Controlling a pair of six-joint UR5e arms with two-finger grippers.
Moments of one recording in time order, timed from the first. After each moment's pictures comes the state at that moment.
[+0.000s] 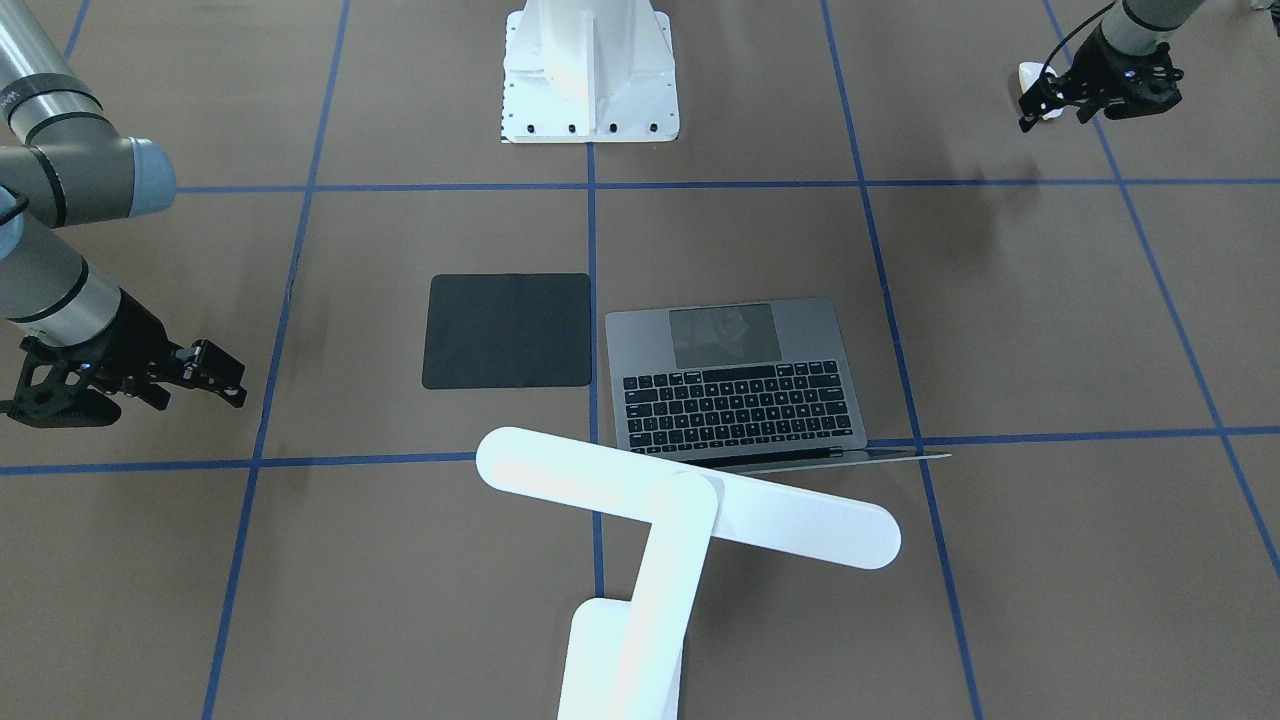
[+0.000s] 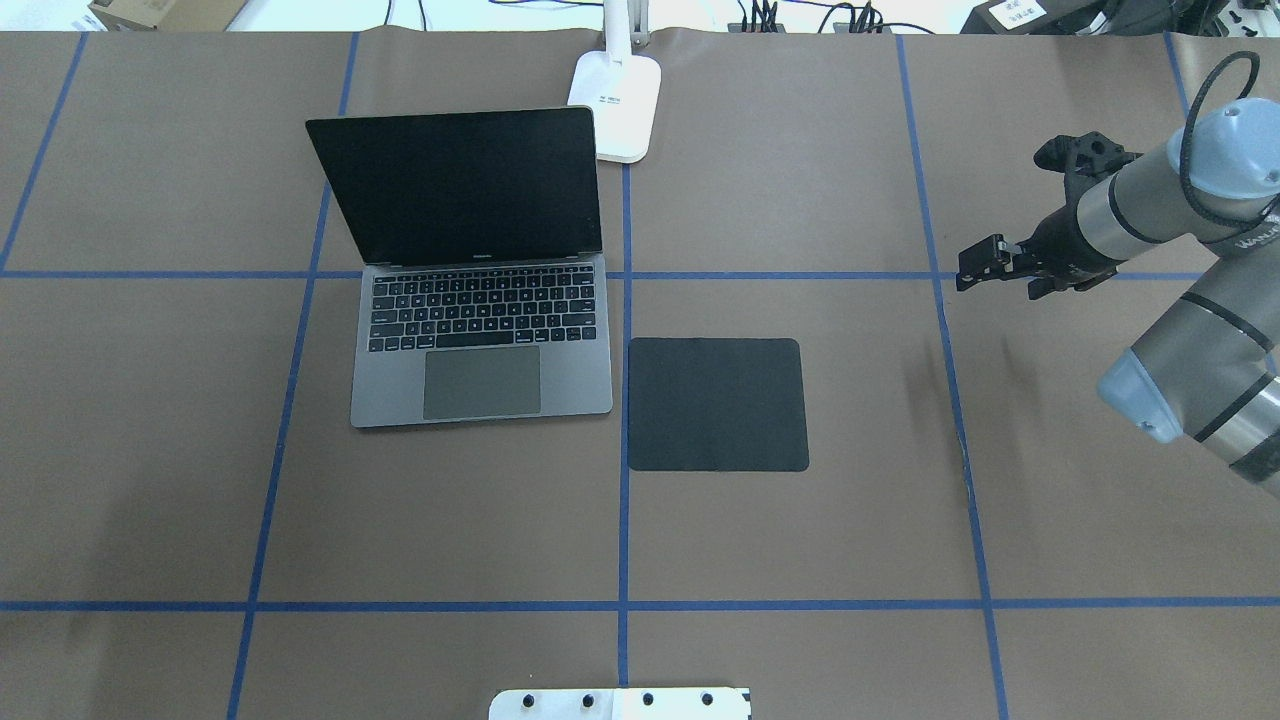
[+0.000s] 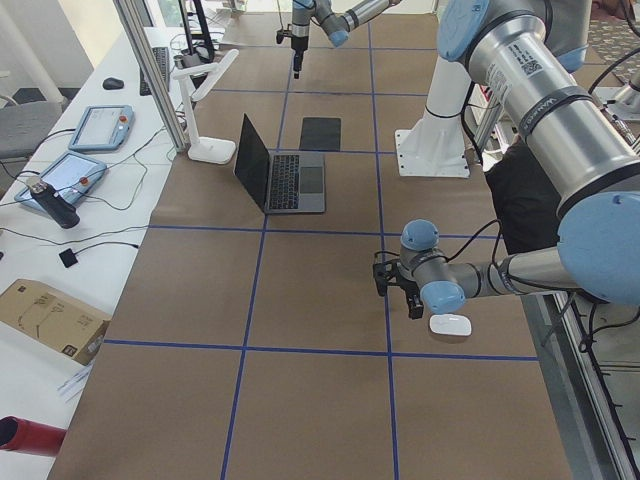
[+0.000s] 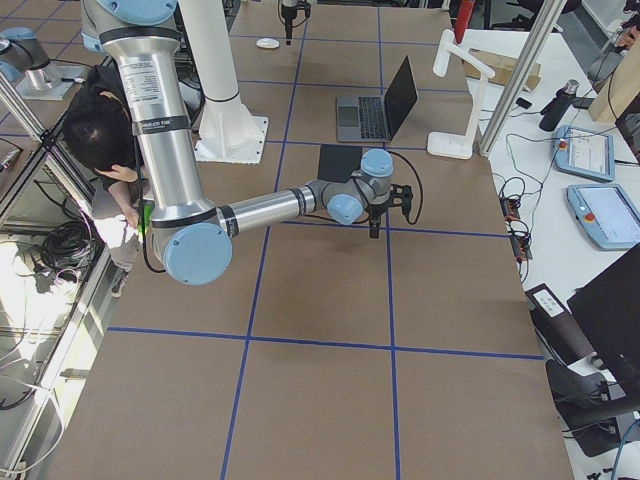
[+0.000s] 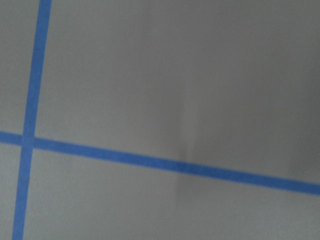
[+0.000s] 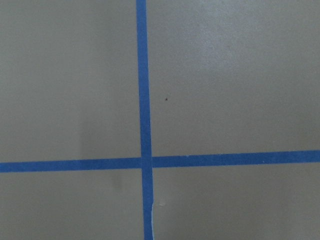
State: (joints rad) left arm -0.32 -0.82 -1.92 -2.69 -1.89 -1.44; right arm 0.95 -1.36 1.58 -1.05 2.17 0.98
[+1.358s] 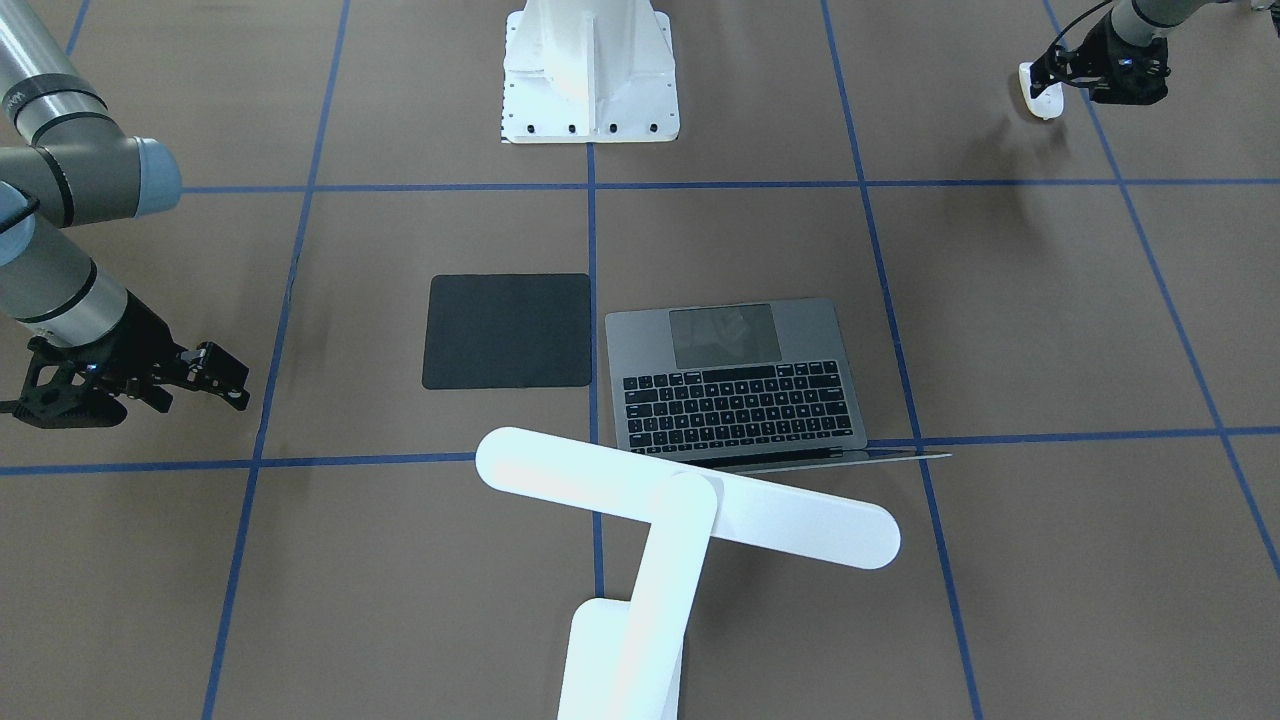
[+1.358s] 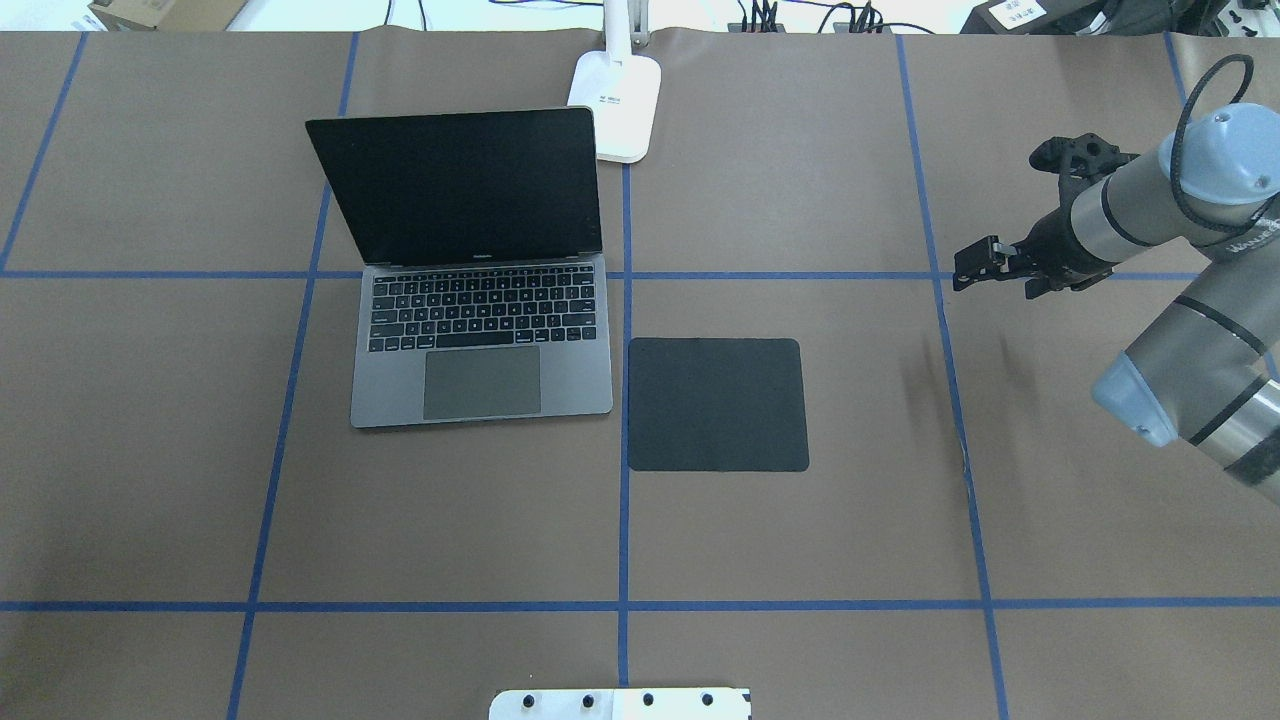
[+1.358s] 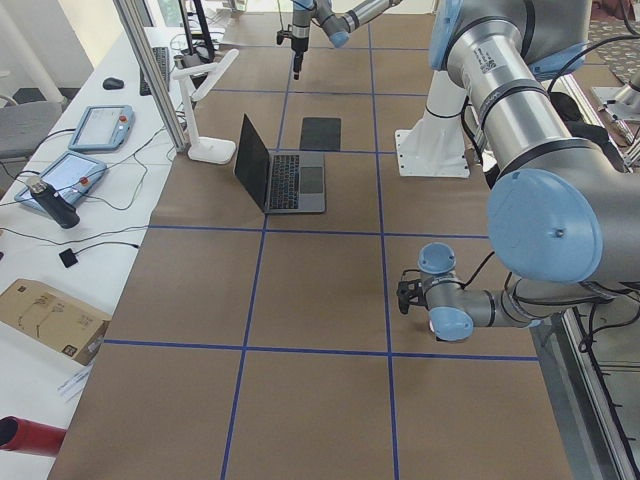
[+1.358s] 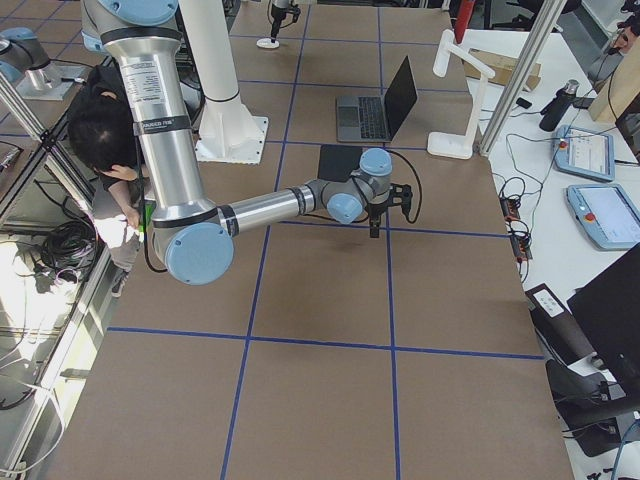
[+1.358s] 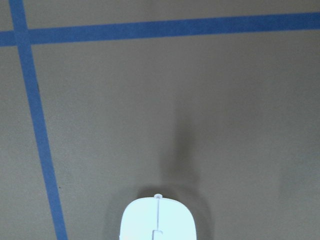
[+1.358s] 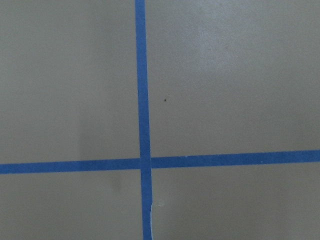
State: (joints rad) left arm -0.08 -0.79 -1.75 -2.89 -1.87 -1.42; right arm 0.94 -1.36 1.58 -1.05 2.15 0.99
